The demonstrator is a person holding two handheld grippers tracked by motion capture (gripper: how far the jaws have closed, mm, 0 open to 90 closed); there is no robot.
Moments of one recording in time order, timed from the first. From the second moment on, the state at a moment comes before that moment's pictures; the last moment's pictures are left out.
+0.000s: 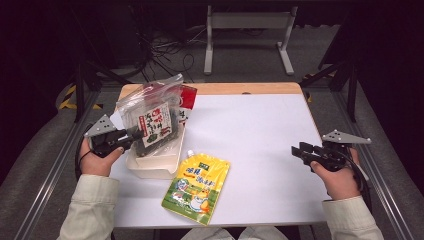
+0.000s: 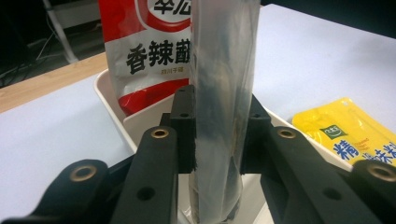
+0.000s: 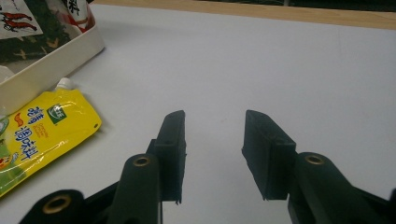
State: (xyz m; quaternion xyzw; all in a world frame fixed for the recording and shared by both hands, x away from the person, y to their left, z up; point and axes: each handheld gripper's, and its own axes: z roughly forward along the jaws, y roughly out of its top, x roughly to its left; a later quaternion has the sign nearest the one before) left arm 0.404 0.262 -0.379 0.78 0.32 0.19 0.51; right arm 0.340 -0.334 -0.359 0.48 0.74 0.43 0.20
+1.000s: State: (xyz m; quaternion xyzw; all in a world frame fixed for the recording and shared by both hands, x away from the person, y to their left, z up) left arm 0.365 0.255 -0.355 0.76 0.33 0.22 0.52; right arm 0.340 -0.329 -0.359 0.48 0.74 0.44 0.19
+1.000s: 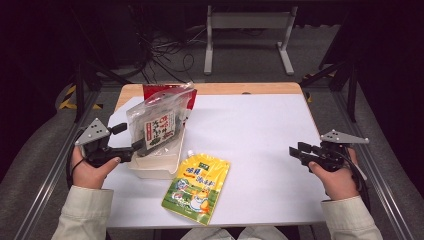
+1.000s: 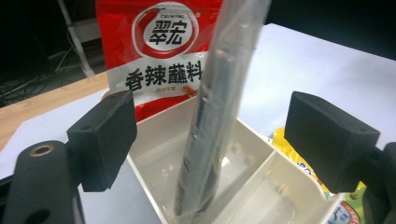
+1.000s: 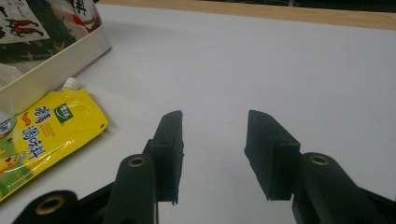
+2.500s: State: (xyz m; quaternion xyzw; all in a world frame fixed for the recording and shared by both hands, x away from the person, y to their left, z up) left arm 0.295 0.233 -0.384 0.80 0.31 0.12 0.50; right arm 0.368 -0.237 -0.375 0.38 0.81 0.43 0.12
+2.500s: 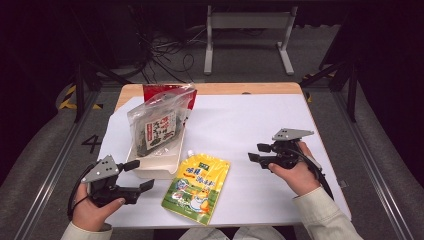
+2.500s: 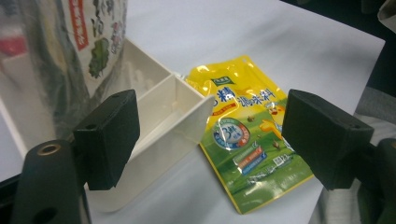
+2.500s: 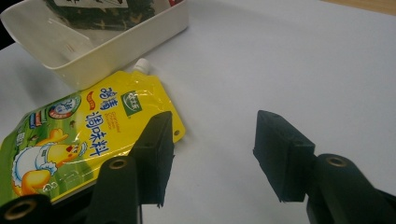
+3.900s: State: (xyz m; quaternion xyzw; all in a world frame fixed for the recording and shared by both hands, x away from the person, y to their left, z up) left arm 0.301 0.210 -0.435 0.85 0.28 0.01 0.45; right arm 0.391 -0.163 -0.429 0.35 0.85 0.40 0.04
